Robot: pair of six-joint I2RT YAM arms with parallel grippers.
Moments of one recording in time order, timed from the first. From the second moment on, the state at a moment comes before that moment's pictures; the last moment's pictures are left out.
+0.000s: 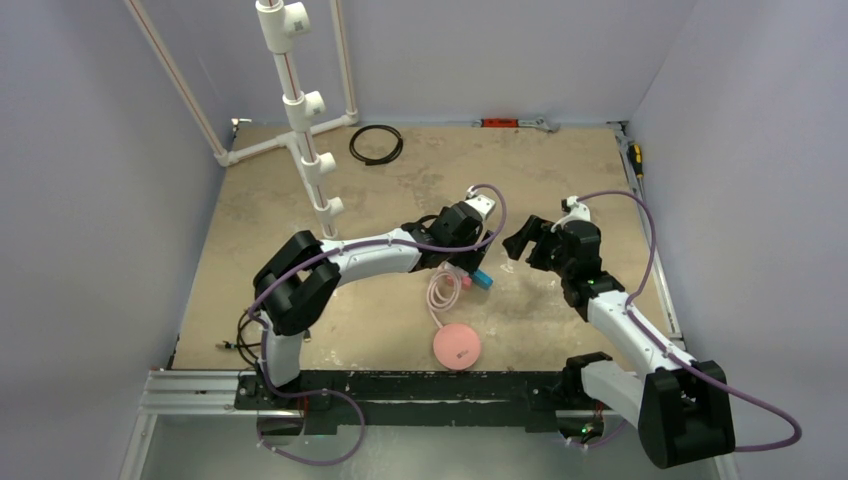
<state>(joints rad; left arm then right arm) -0.94 1.93 1.34 -0.21 -0.21 -0.26 0.18 1.02 0.46 0.05 -0.12 0.53</state>
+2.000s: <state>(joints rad) -0.93 1.43 0.97 -0.10 -0.15 -0.28 0.19 0.79 0.42 0.04 -0.50 0.48</state>
